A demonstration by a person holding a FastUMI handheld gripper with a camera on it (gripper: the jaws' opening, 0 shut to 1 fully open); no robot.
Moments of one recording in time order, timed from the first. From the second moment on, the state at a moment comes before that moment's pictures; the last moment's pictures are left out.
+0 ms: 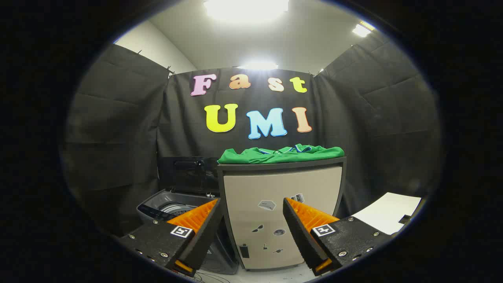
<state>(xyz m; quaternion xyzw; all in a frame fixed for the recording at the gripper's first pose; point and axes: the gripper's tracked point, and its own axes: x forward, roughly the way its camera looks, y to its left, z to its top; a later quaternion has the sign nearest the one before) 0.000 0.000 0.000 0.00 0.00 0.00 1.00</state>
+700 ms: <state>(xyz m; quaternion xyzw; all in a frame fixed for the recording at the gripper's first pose) -0.006 -0.002 0.005 0.00 0.00 0.00 1.00</state>
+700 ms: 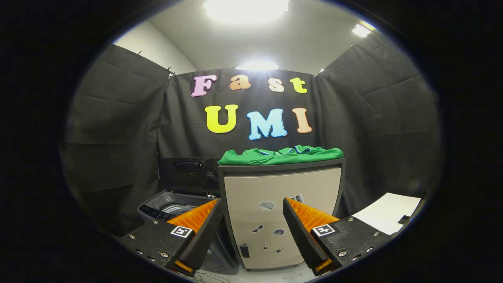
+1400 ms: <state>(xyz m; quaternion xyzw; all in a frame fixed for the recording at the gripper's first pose) -0.009 -0.004 0.029 0.00 -0.02 0.00 1.00</state>
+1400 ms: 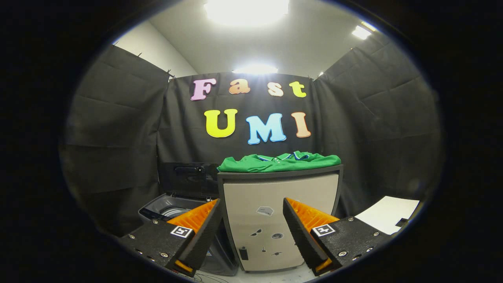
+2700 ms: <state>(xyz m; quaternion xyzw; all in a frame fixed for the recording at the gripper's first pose) 0.151 -0.055 0.161 0.02 0.01 -0.04 1.00</state>
